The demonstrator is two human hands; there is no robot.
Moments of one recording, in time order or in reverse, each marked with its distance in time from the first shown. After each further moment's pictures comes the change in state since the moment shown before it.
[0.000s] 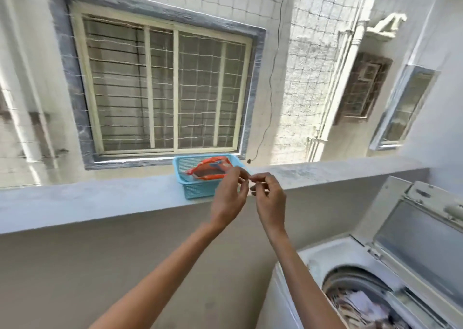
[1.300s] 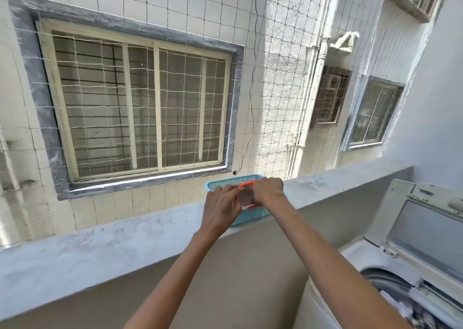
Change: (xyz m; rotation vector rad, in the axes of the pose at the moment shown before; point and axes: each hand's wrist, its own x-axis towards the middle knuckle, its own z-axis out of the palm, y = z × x) left_hand 0.046 -0.101 -0.117 0.477 -0.207 0.239; right_hand 0.074 -0.052 0.132 -1.499 -0.653 0.110
